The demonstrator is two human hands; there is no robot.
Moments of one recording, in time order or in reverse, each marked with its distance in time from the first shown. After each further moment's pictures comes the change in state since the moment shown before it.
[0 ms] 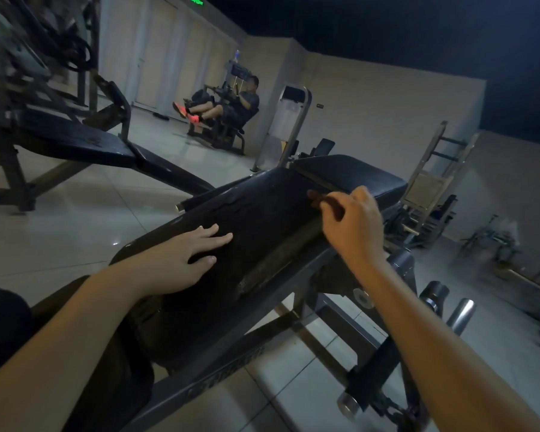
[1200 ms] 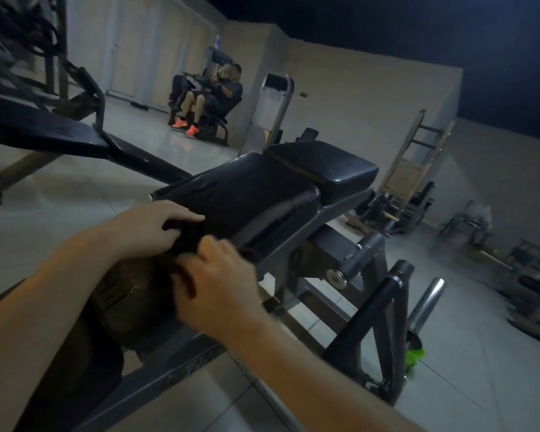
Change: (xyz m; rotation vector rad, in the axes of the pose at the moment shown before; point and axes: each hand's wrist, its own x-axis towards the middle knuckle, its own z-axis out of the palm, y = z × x) left_hand 0.011 0.014 -0.014 0.076 0.148 -0.049; right_hand -0.105 -0.132 0.008 0.223 -0.194 -0.317
